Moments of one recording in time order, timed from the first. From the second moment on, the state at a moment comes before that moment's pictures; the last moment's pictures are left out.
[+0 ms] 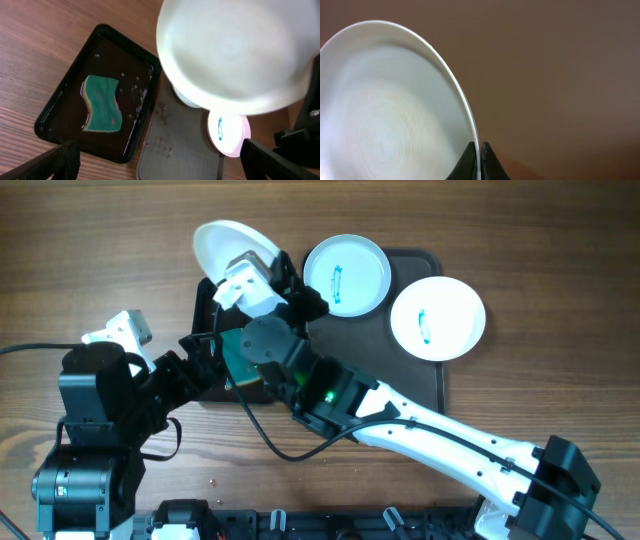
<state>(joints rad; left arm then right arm) -0.02 0.81 1.08 -0.96 0.21 -0.60 1.05 1.67 1.36 0.09 1.00 -0.44</state>
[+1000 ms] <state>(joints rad) -0.02 0.81 1.08 -0.96 0.21 -0.60 0.03 1.33 1.37 -0.87 -0.14 0.68</state>
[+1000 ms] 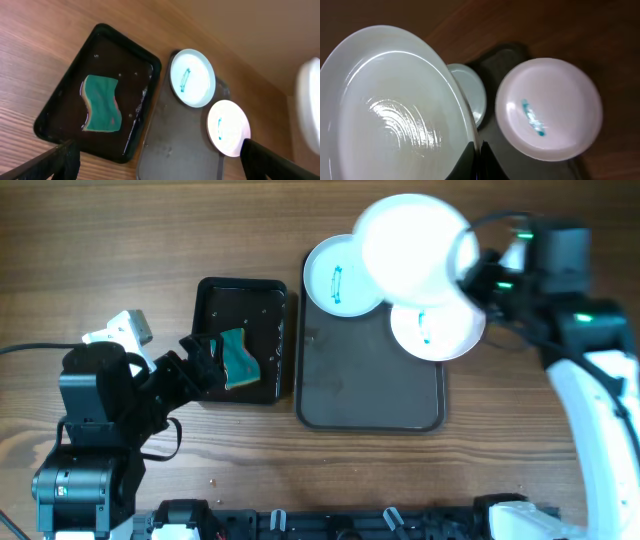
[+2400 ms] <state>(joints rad) -0.02 0.81 1.08 -0.96 0.21 -0.60 -0.61 1.83 1.33 -0.96 -0.06 0.47</state>
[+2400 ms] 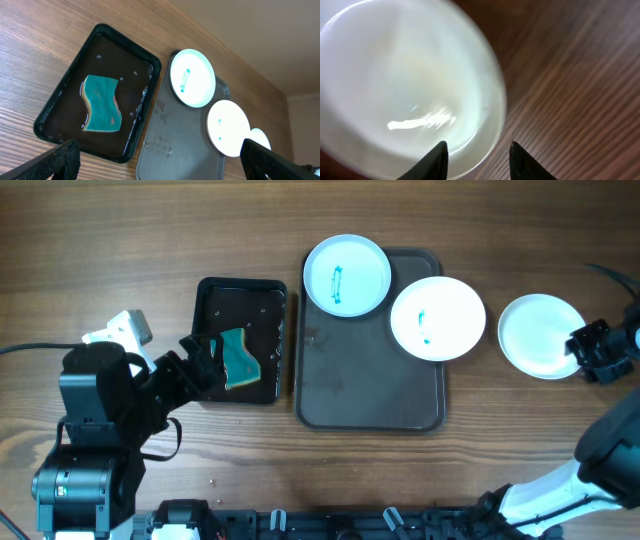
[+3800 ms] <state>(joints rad) -0.02 0.81 1.08 -0.96 0.21 -0.60 -0.12 1.86 1.32 -0.86 -0.08 0.09</state>
